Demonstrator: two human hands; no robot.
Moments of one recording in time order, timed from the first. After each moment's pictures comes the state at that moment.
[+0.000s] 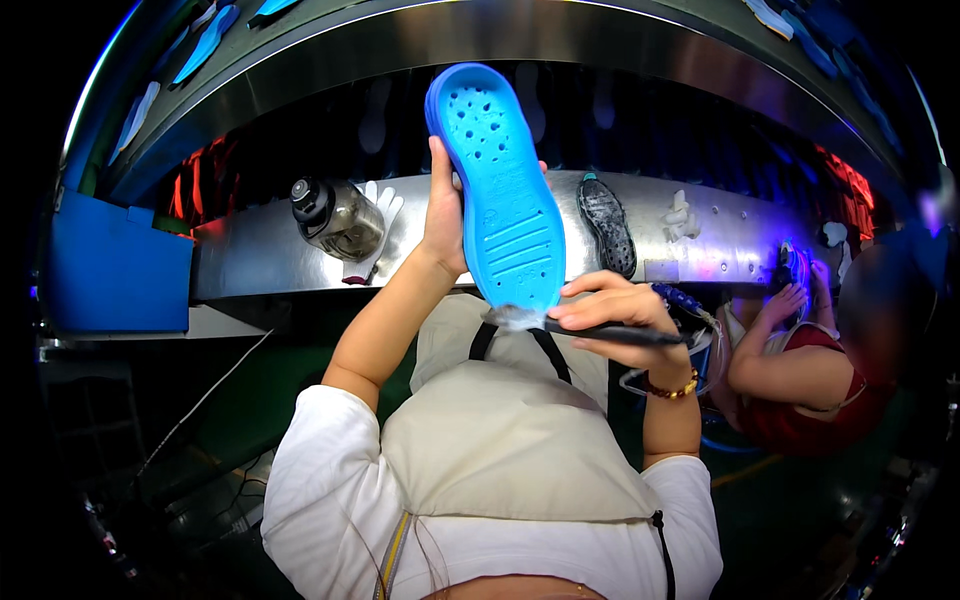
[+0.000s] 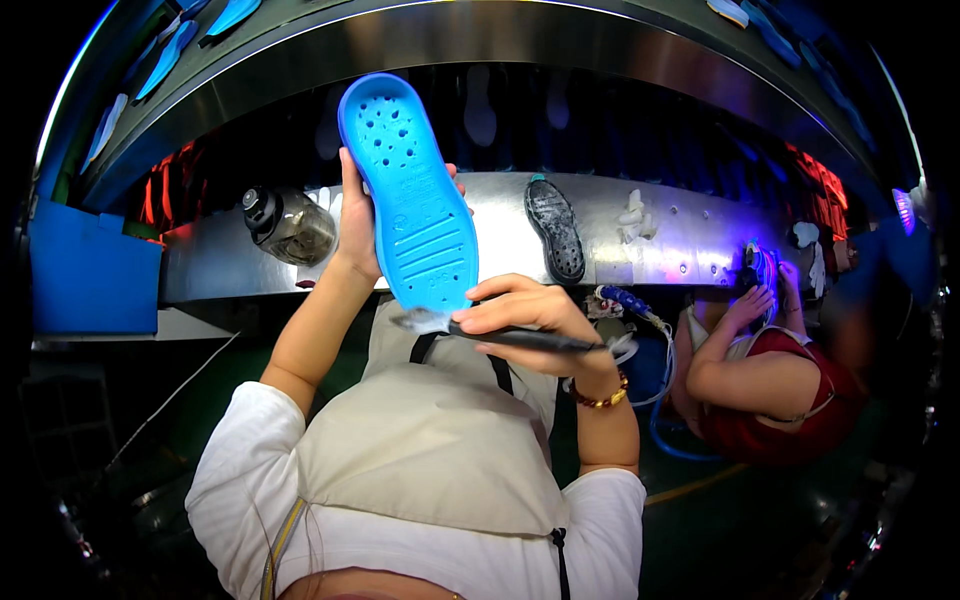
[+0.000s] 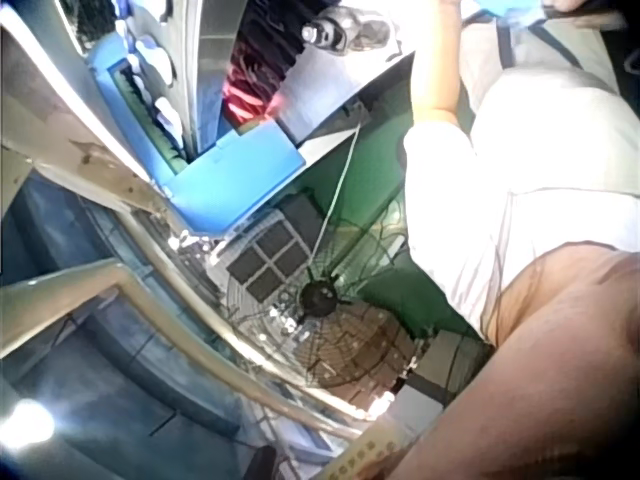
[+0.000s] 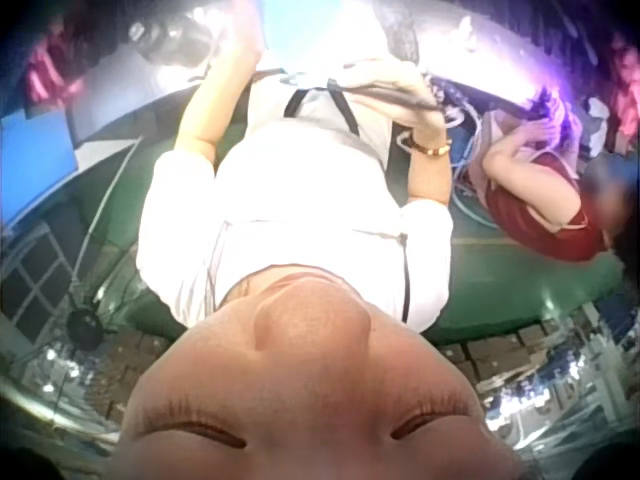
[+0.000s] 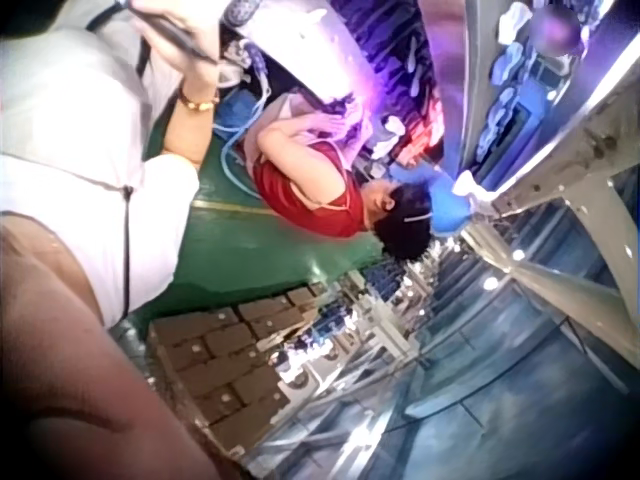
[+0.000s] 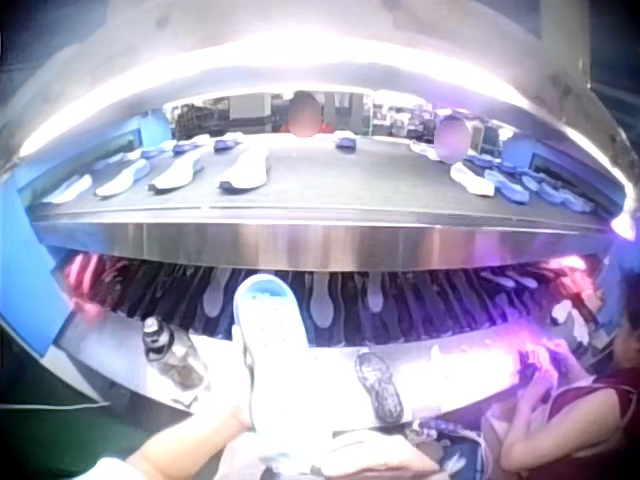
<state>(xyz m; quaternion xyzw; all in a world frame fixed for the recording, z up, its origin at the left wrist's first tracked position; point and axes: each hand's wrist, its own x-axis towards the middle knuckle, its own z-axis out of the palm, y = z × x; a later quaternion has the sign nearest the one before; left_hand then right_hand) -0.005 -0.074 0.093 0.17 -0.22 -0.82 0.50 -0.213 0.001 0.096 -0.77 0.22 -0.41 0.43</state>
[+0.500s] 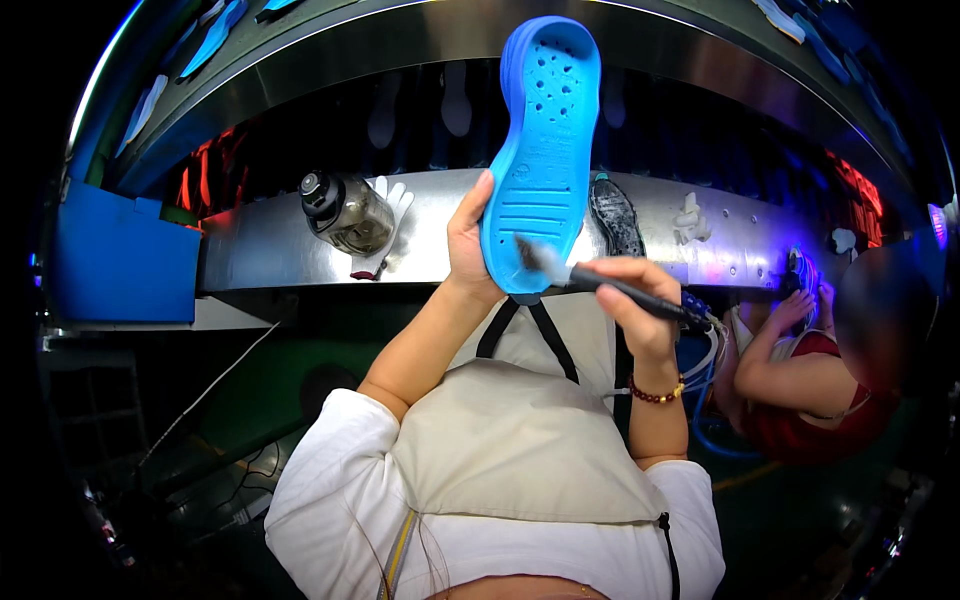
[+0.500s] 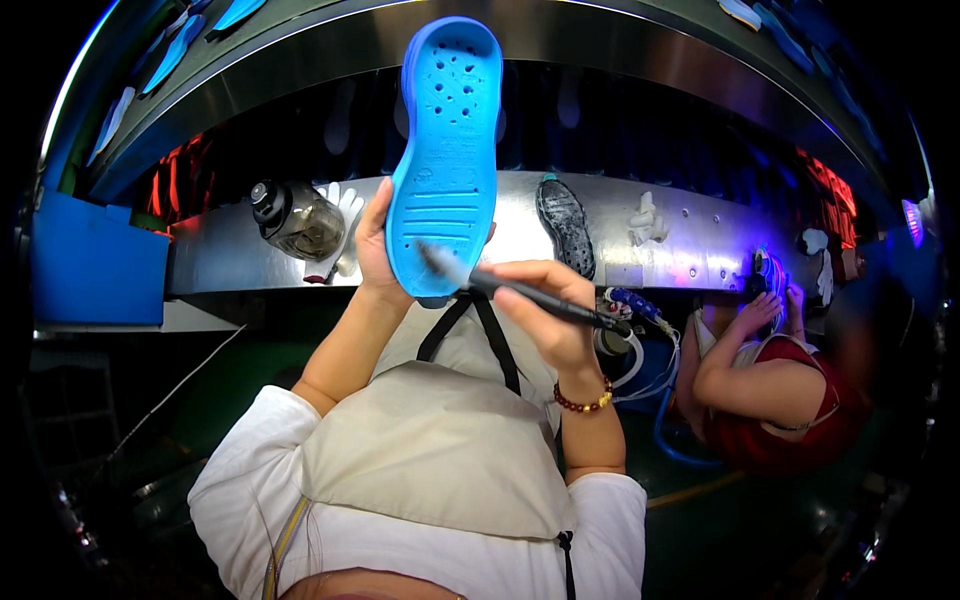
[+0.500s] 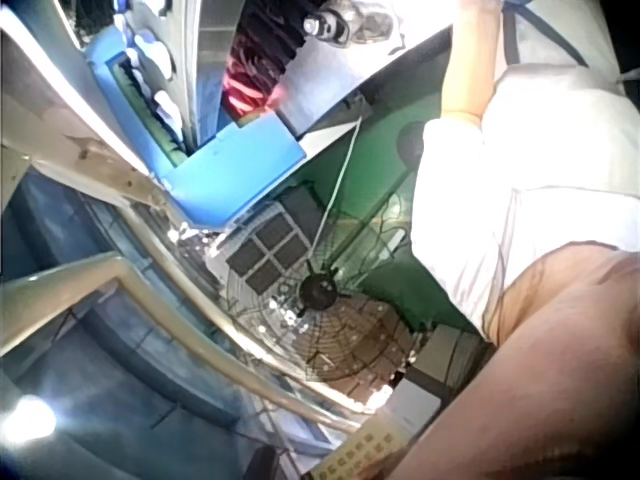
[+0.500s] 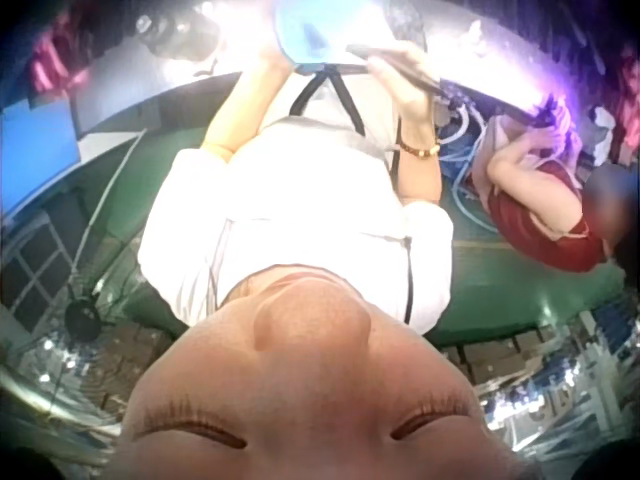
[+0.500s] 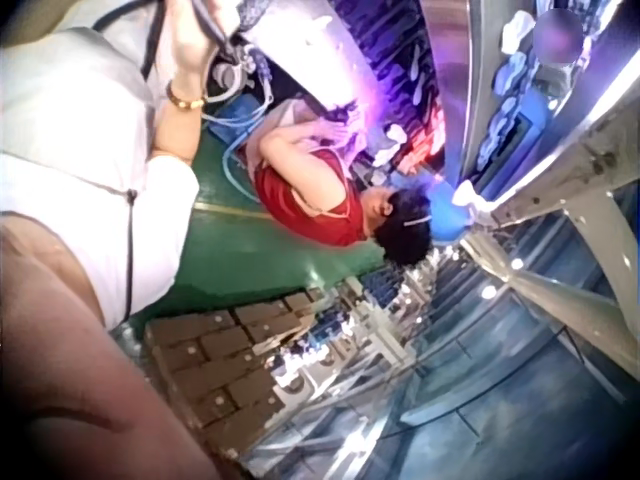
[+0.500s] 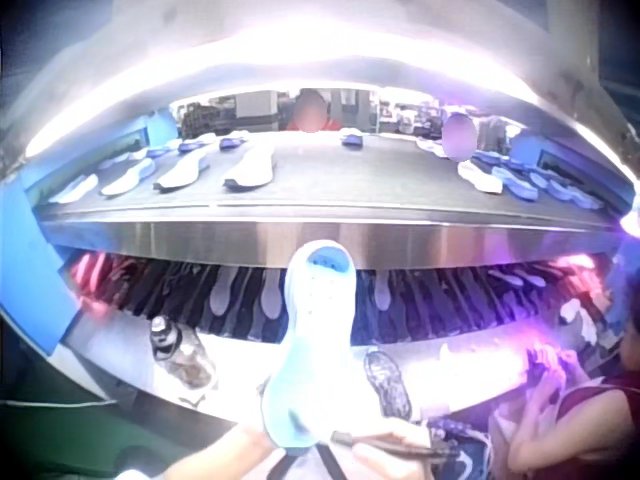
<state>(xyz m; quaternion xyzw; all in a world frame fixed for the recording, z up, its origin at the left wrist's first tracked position) -0.020 -0.048 0.087 0.17 -0.19 -0.80 0.54 -0.194 0.010 0.092 -0.53 0.29 -0.55 0.58</state>
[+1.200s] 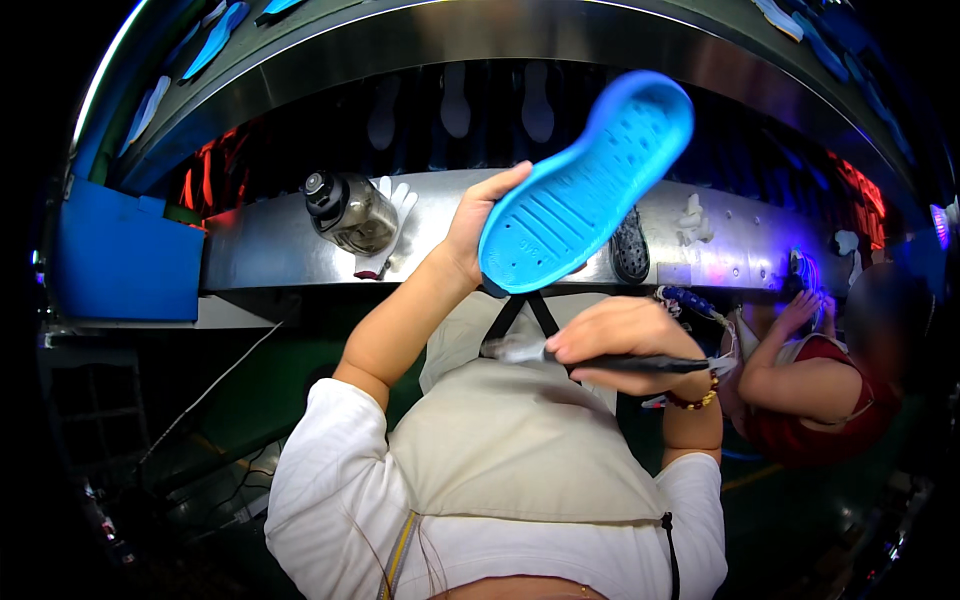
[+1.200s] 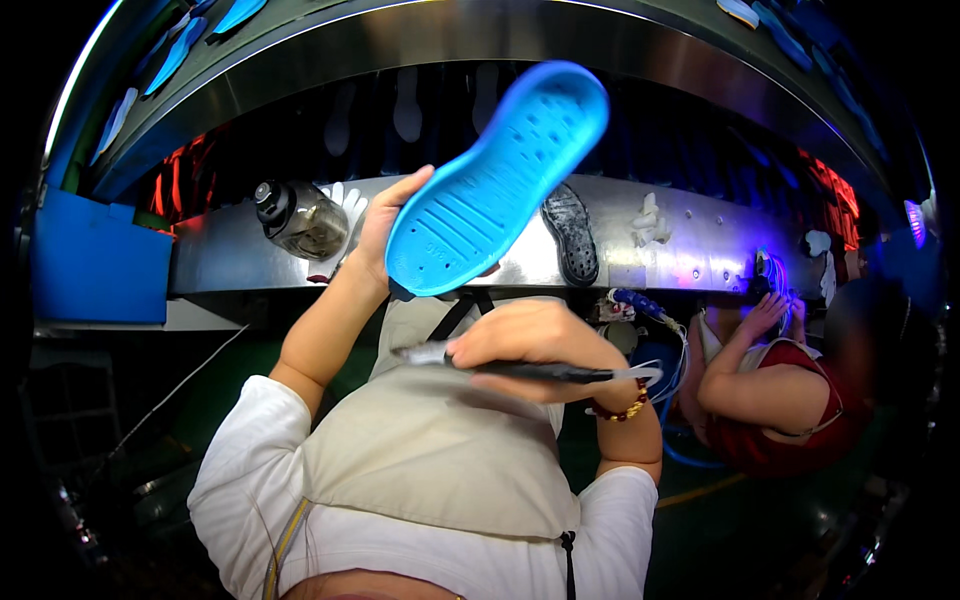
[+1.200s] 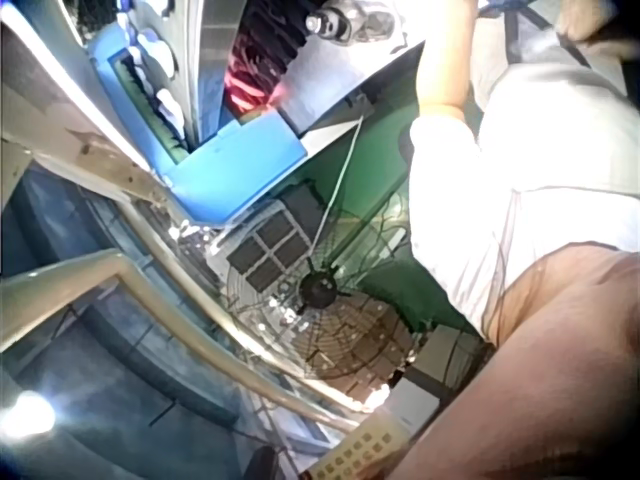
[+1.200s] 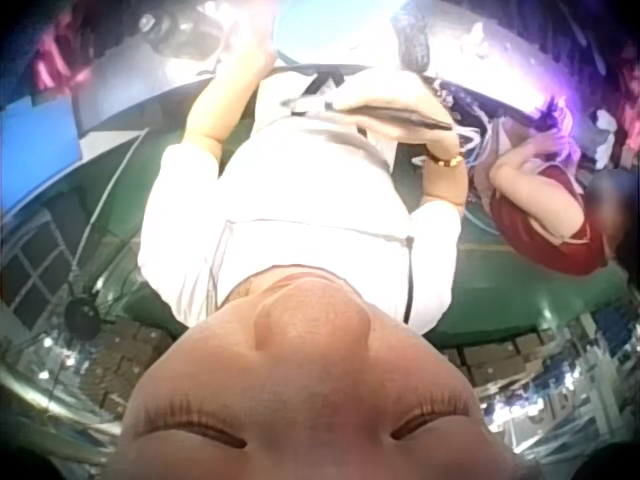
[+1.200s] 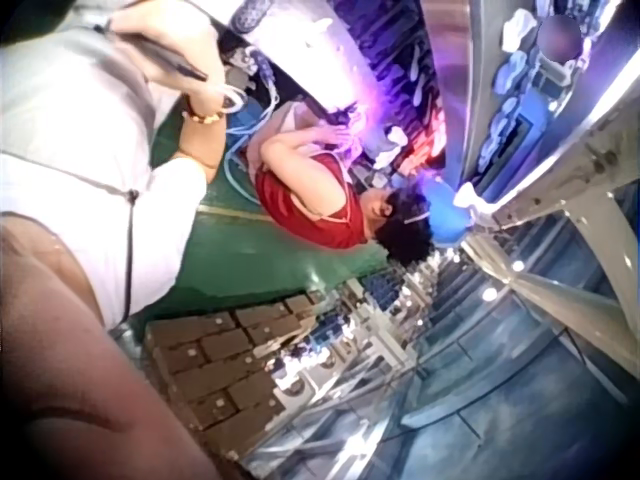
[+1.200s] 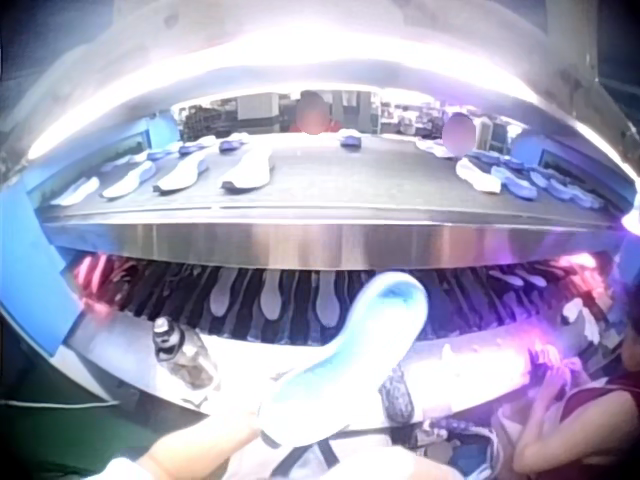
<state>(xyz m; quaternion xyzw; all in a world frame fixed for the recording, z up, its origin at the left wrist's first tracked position) -0.006 -0.064 0.107 0.12 -0.12 -0.91 0.37 -0.204 0.001 0.127 -0.81 0.10 -0.35 0.45</state>
